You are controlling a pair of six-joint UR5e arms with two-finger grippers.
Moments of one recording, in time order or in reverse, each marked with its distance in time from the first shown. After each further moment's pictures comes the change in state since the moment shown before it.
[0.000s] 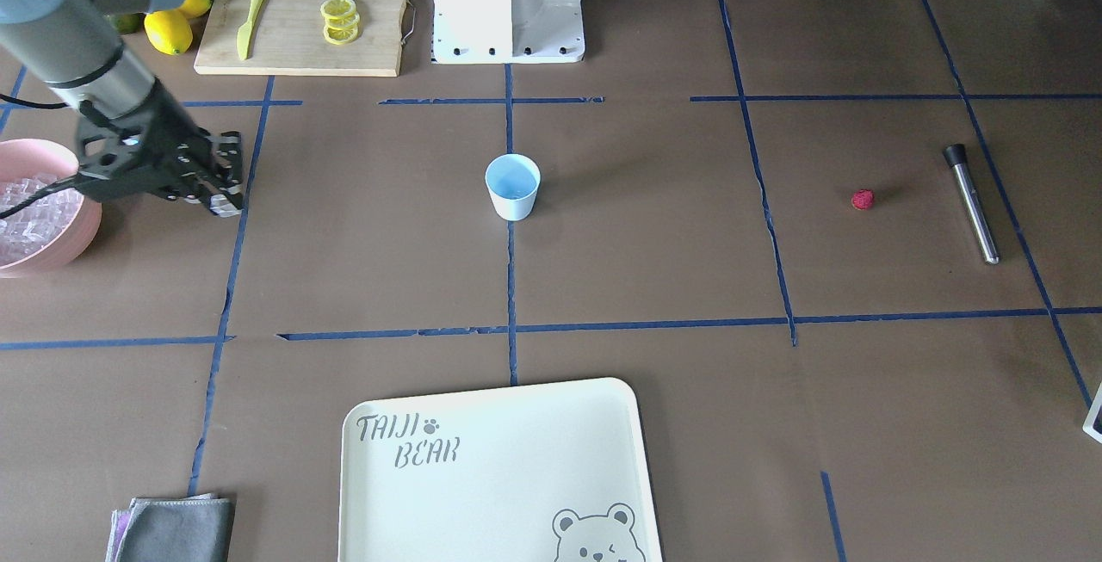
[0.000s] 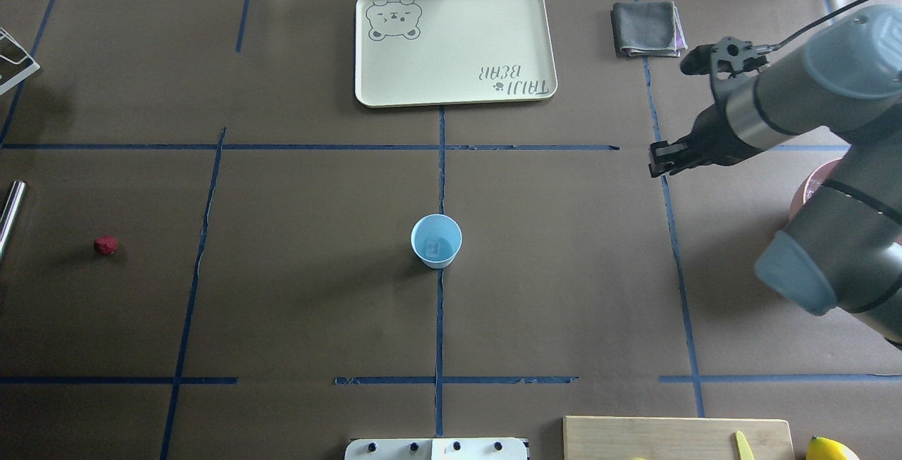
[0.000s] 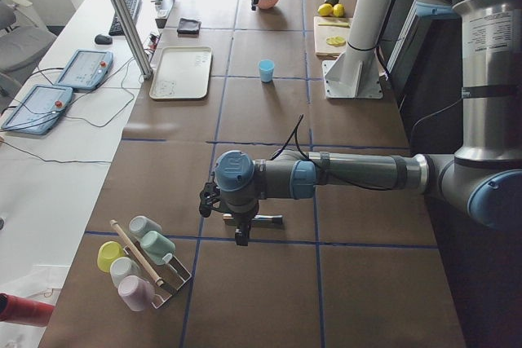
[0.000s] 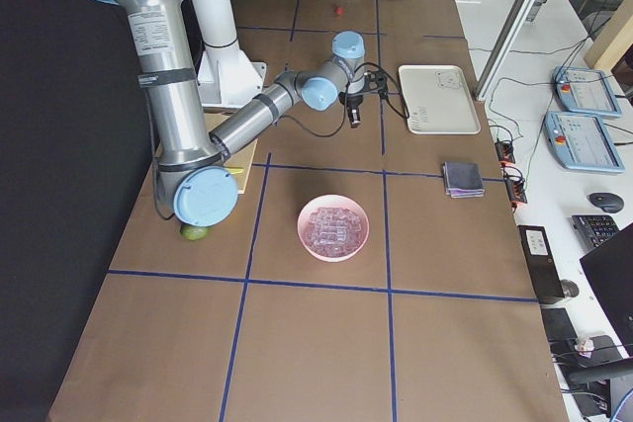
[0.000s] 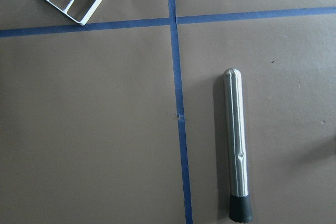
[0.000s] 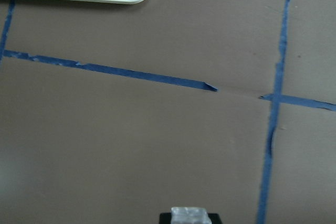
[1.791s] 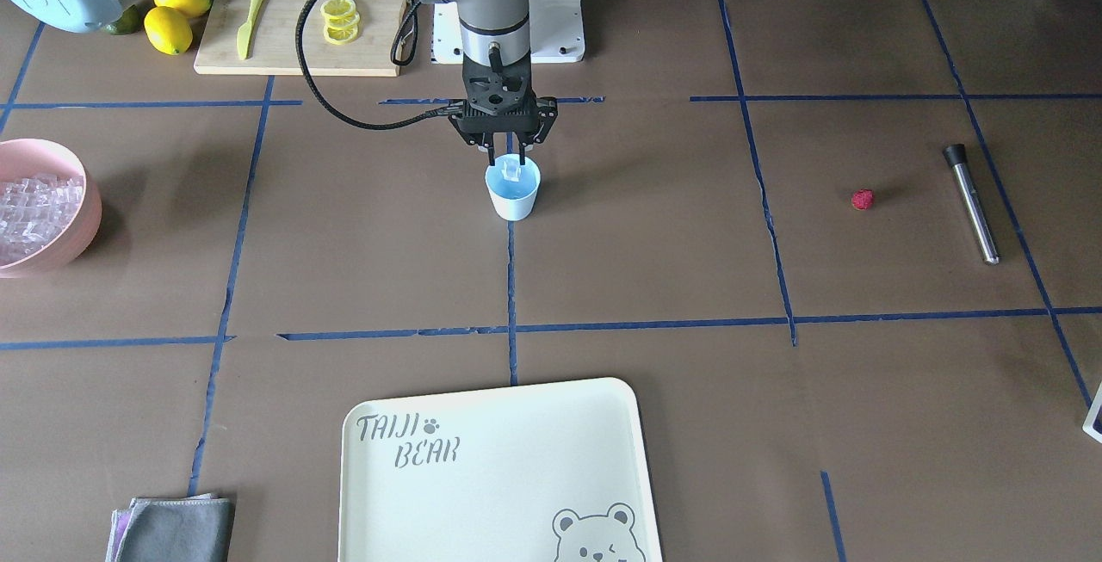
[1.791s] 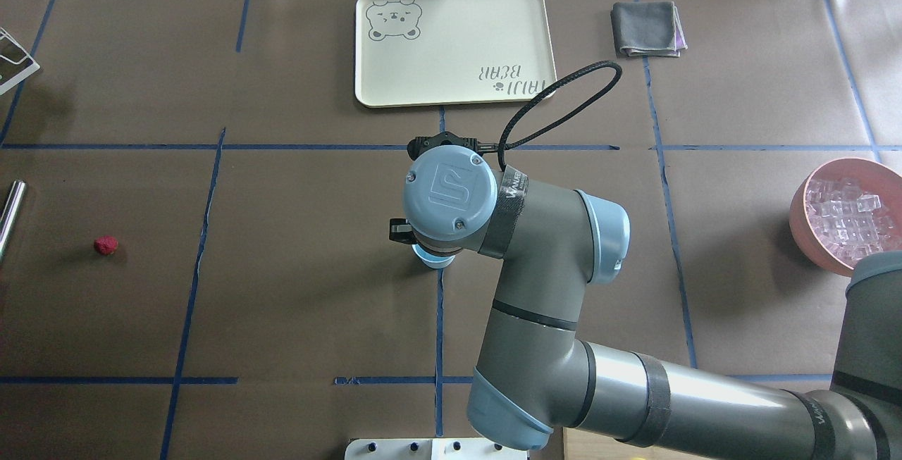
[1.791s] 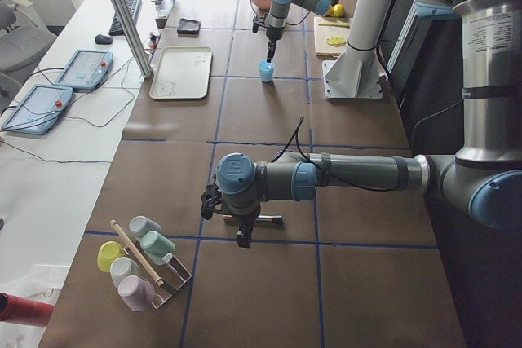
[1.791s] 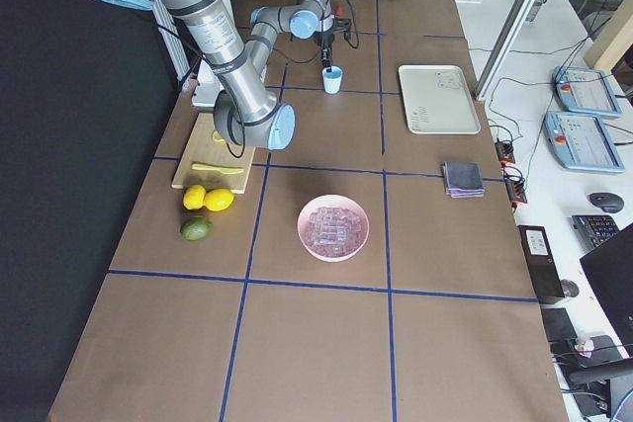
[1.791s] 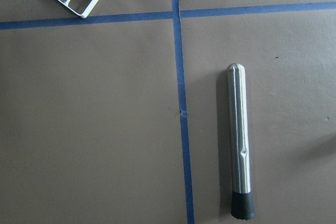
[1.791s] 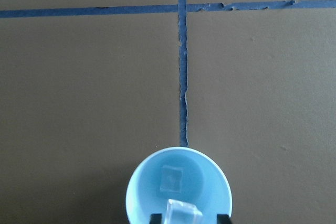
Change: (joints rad) left arm 0.002 0.006 0.002 0.002 0.000 0.000; right arm -0.403 0.483 -0.246 -0.206 -0.373 0.441
